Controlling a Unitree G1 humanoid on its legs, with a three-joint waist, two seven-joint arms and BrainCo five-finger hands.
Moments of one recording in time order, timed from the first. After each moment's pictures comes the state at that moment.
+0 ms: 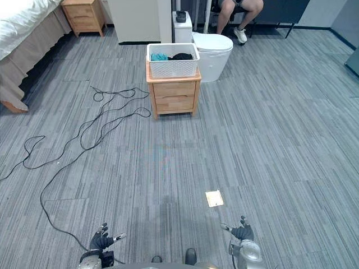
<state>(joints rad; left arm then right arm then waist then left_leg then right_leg) 0.18 0.12 0.08 0.73 -0.07 -0.15 0.15 -0.02 -0.11 -0.17 0.87 0.07 -0.10 -0.13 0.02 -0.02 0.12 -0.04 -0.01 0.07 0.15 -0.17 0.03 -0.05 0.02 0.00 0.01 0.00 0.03</state>
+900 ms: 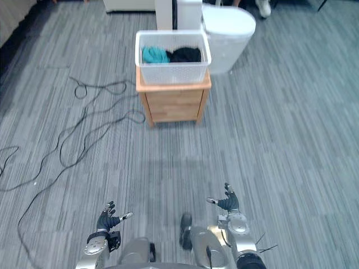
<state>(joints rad) 0.14 0.06 0.07 0.66 -0.08 -0.16 0.13 -0.02 -0.09 -0.01 0.60 0.06 -0.11 -0.13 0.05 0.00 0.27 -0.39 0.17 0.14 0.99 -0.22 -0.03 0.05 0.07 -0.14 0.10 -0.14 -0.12</state>
